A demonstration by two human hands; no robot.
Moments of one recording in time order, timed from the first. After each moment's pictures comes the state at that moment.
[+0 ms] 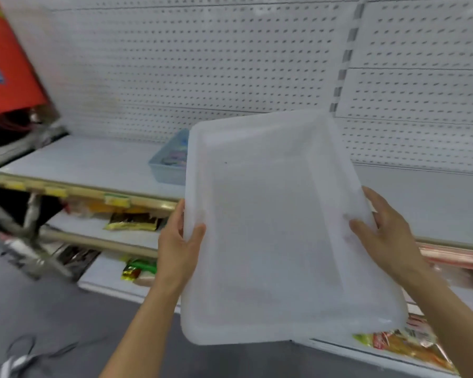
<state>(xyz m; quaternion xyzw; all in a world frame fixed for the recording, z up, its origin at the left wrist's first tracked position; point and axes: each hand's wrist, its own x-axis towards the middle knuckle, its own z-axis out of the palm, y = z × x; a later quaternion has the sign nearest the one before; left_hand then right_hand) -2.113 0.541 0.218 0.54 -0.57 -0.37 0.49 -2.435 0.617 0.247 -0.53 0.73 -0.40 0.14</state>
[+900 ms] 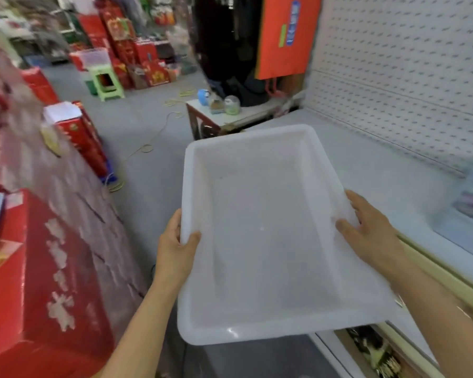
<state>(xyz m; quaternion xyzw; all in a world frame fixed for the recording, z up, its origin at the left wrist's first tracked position) -1.621 0.498 0.177 0.75 -0.31 -0.21 0.55 -1.913 0.326 0.202 -0.77 0.50 -0.25 0.30</state>
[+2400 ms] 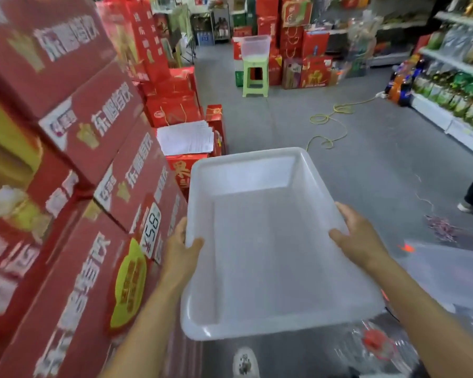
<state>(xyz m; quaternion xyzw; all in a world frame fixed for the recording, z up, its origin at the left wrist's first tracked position) -0.684 0.123 0.120 0.82 -0.07 -0.10 0.55 -0.826 -0.196 0.128 -0.87 0.29 -0.09 0.38</state>
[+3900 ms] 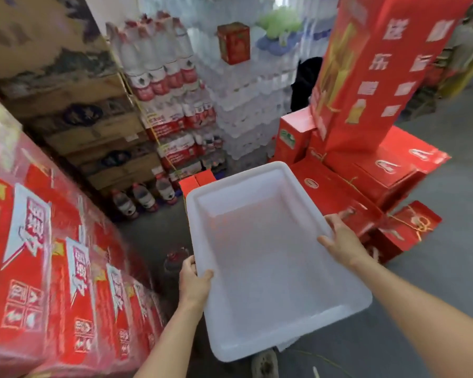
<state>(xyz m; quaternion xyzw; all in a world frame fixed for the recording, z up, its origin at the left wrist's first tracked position) -0.008 -0.015 0.026 0.60 0.53 0.12 0.59 0.231 -0.243 0.070 -0.93 -0.16 0.20 0.27</state>
